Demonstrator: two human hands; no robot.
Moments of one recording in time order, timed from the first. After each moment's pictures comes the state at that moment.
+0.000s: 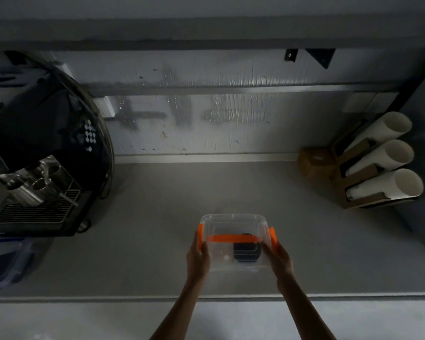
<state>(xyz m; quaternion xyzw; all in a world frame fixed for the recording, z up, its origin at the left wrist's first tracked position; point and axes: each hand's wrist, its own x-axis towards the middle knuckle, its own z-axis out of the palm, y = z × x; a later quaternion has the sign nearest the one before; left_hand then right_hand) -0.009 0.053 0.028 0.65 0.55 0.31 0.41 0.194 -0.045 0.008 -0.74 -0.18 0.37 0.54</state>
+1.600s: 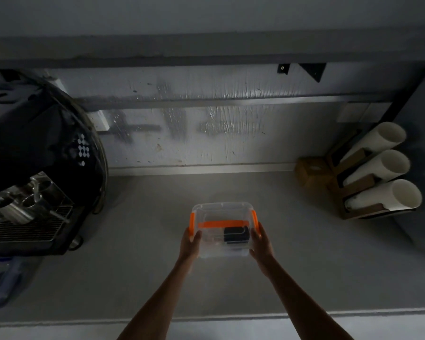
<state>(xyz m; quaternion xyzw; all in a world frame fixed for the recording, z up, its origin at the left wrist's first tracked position) 0.015 0.131 0.044 0.50 0.56 0.30 0.59 0.201 0.040 0.032 -0.68 -0.22 0.40 0.57</state>
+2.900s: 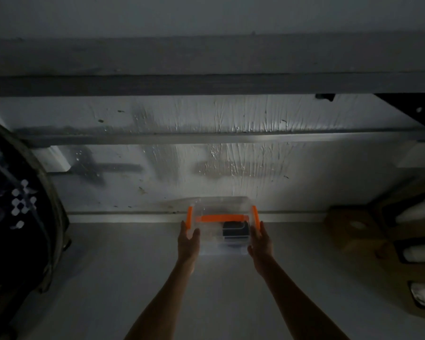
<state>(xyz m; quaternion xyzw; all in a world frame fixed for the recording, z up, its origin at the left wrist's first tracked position) 0.144 0.391 -0.001 0.49 0.56 0.35 0.57 0.322 0.311 -0.004 -0.65 -0.16 0.39 0.62</state>
